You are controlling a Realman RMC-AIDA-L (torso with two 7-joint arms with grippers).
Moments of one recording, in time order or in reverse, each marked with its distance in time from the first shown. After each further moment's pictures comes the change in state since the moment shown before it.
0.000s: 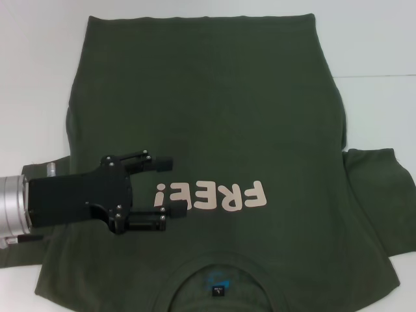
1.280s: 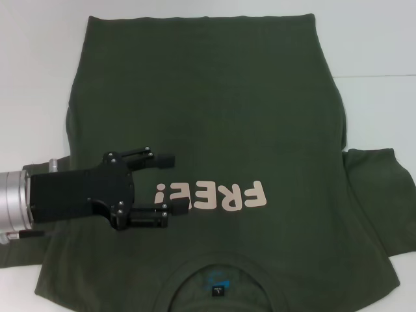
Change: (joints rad) left arm -0.011 -0.001 0.003 0.011 0.000 0.000 -0.015; right arm -0.014 -0.001 0.040 -0.078 0.008 -0.045 -0.001
